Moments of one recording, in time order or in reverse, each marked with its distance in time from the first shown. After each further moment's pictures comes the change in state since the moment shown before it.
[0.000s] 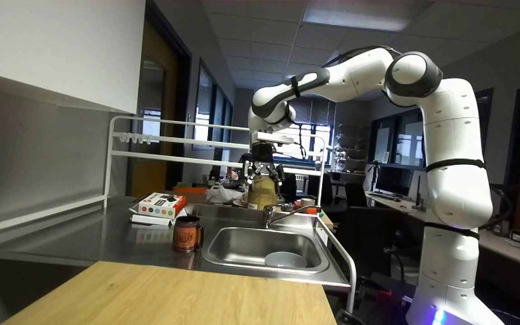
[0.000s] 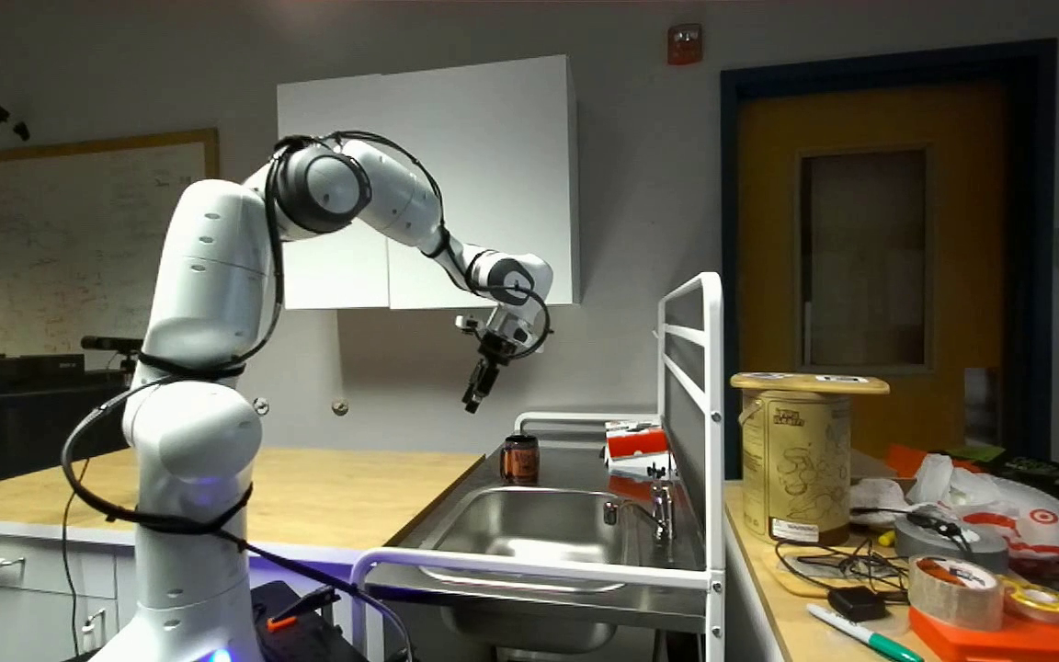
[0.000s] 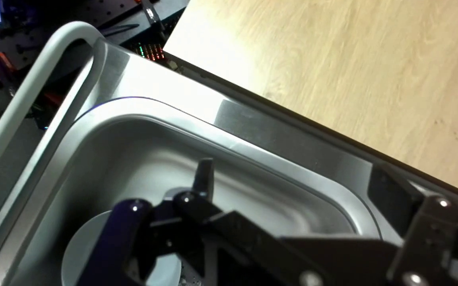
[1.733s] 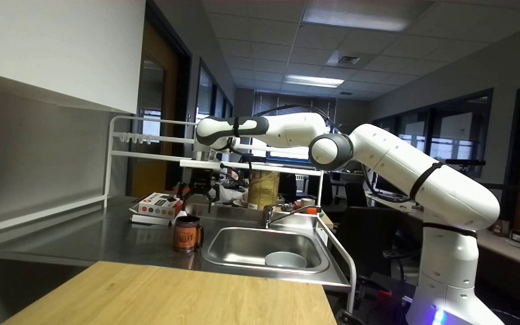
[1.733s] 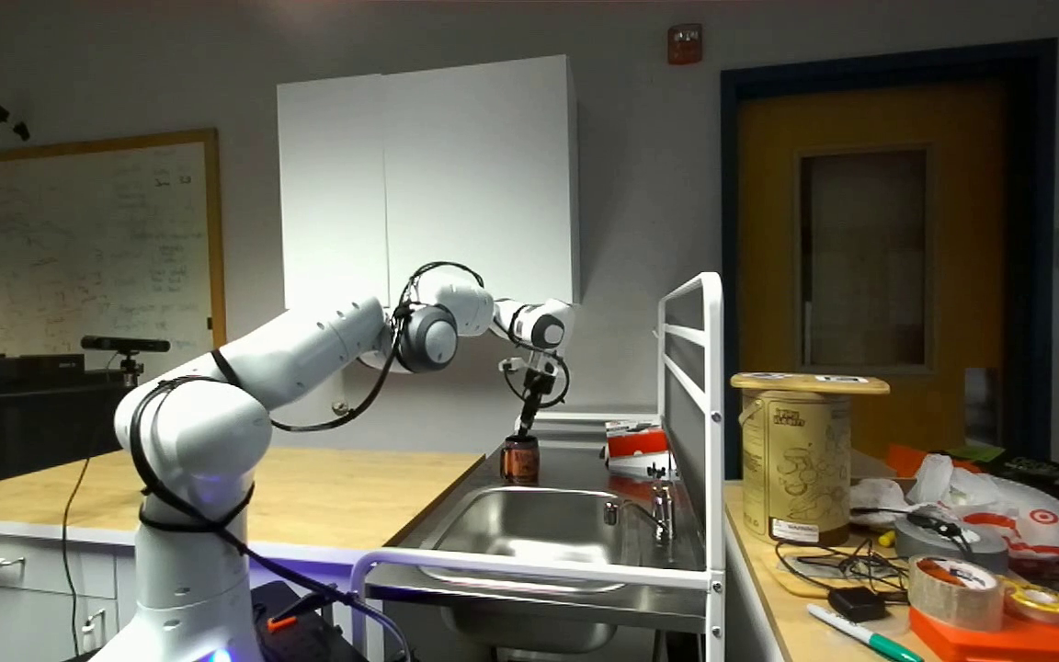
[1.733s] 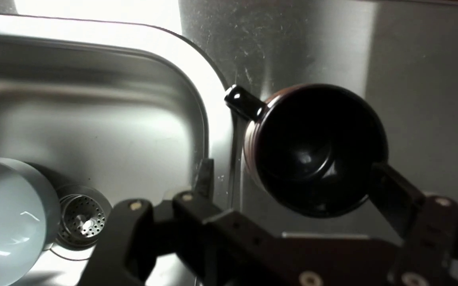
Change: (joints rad) arm 0.115 0.853 -0.020 1.111 -0.047 -0.017 0.496
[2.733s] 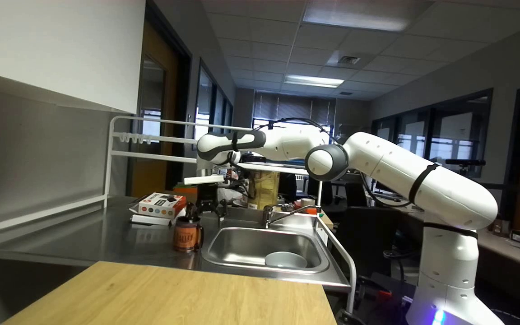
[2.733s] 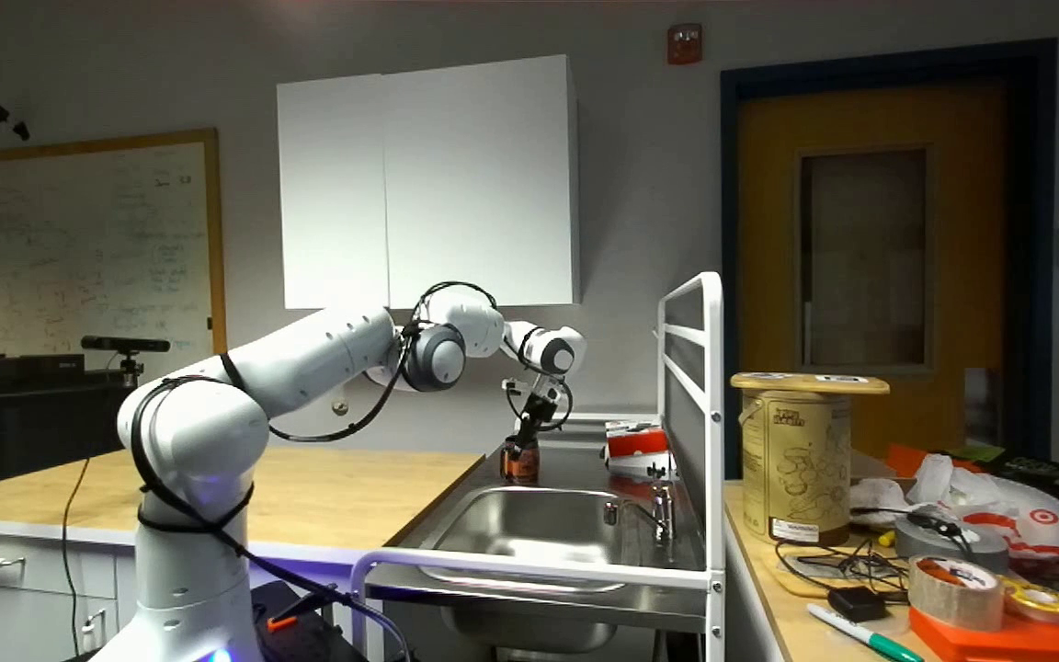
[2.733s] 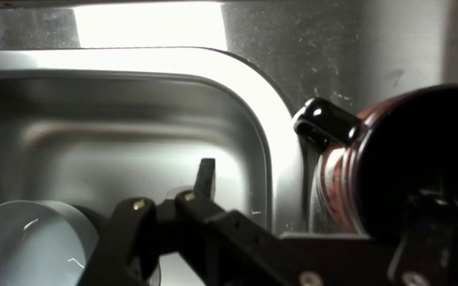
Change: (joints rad) arm -0.033 0.100 0.004 0.035 0.045 -0.142 0.030
